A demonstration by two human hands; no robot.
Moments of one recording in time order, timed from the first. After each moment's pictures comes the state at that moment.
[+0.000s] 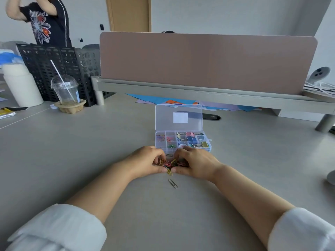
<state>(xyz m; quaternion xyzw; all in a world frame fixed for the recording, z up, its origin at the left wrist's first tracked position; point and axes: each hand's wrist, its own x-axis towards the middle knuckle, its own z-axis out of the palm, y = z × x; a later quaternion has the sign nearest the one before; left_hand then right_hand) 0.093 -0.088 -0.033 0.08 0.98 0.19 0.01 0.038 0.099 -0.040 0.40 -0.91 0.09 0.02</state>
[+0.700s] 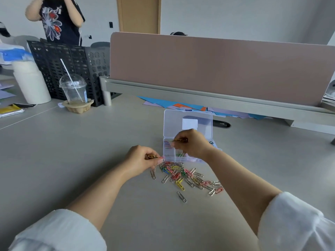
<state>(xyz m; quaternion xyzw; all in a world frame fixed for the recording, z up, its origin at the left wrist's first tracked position) 0.079 -0.124 -0.046 -0.05 0.89 0.45 -0.07 -0.003 0.045 0.001 0.30 -0.90 0.32 -0.03</state>
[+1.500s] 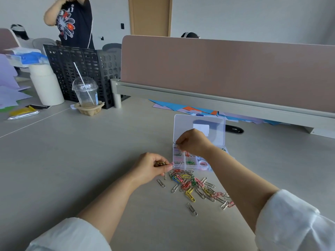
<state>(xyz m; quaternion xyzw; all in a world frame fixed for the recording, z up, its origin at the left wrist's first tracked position) 0.073 -0.126 -0.053 -0.04 0.86 0.50 -0.06 -0.031 0.009 0.003 0.26 -0.93 0.27 -0.03</state>
